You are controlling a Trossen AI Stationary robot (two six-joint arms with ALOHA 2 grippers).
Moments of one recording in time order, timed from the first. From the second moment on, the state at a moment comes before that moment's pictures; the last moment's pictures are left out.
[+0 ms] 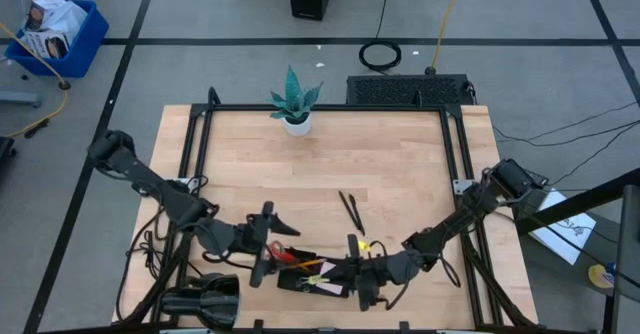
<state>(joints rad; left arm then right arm) -0.61 1.33 1.01 0.06 -0.46 -0.29 0.63 1.77 0.98 0.71 0.47 -0.60</state>
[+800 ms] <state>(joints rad) -0.54 1.03 0.86 0.03 -0.17 0.07 0.68 2.03 1.42 0.25 0.76 -0.24</state>
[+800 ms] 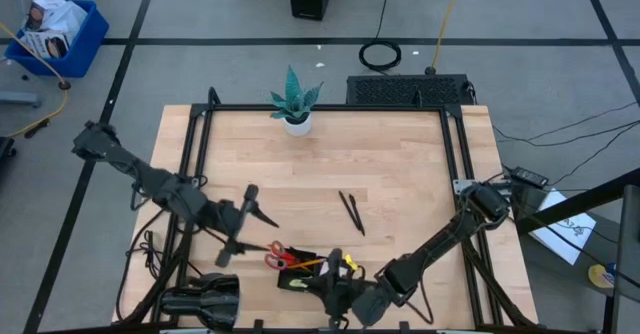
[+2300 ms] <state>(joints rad) -0.42 0.72 0.36 0.49 -0.10 -0.01 0.58 2.16 1.42 0.21 0.54 0.07</state>
